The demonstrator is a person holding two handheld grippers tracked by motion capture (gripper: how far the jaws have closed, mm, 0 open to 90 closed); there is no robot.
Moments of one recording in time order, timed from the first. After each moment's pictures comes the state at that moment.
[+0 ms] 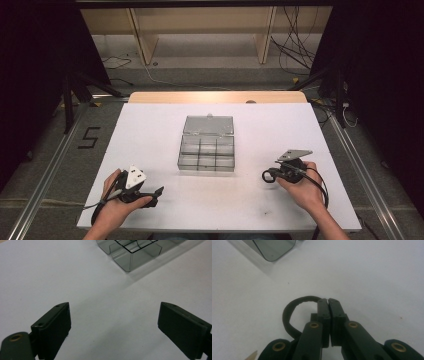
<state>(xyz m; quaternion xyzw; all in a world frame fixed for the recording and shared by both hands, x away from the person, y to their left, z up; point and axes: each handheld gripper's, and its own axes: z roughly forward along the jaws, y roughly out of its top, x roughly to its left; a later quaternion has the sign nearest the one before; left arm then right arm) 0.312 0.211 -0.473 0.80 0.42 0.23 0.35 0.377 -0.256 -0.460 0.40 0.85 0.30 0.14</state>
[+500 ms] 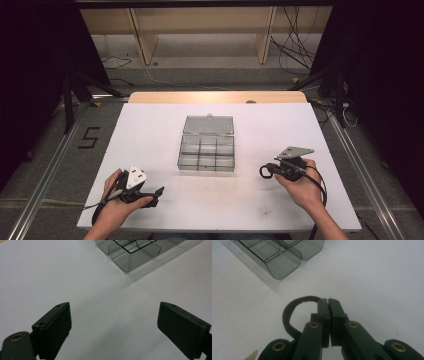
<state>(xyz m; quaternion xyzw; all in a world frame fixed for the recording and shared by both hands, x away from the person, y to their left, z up) 0.313 0.210 -0.473 0.81 0.42 0.24 0.35 0.376 -0.250 -0.448 0.39 0.84 0.33 0.16</state>
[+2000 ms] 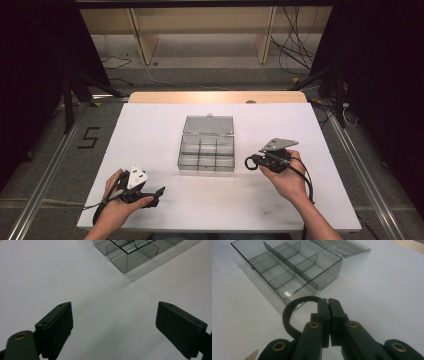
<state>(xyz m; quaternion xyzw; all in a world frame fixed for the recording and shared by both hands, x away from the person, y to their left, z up) 0.313 0.209 -0.474 0.81 0.42 0.23 0.35 0.394 -0.209 -0.436 0.36 0.84 0.36 0.17</state>
